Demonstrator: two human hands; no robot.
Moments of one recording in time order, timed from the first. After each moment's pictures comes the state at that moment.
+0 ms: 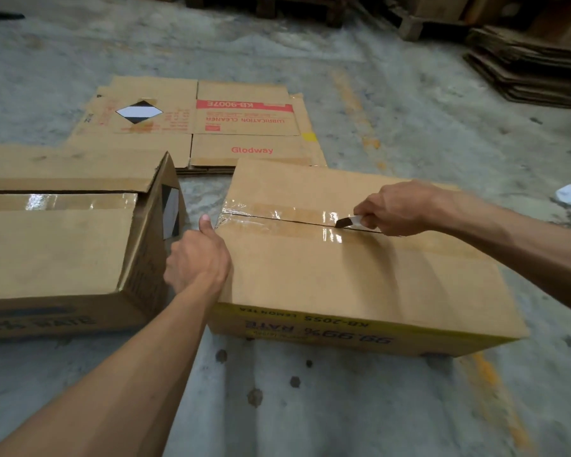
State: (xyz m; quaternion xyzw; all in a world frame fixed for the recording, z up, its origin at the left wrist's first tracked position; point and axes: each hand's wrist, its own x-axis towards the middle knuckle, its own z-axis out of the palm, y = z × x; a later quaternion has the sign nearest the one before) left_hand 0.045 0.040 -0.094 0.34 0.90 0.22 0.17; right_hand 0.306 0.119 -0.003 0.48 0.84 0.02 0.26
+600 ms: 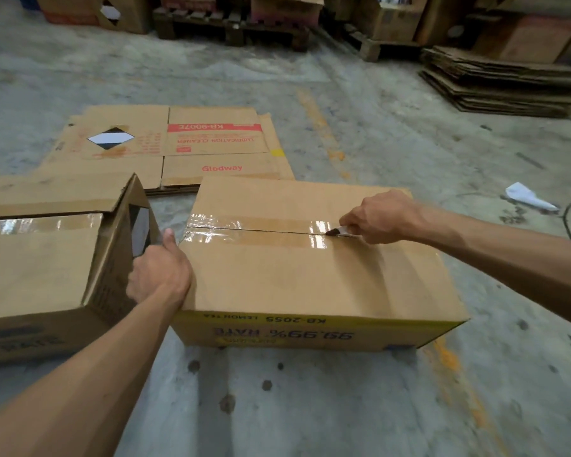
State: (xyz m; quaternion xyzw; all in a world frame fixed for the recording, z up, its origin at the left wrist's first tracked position) left_hand 0.046 0.030 -0.087 0.35 0.89 0.23 0.16; right_hand 0.357 0.102 -0.005 0.50 0.82 0.09 0.25
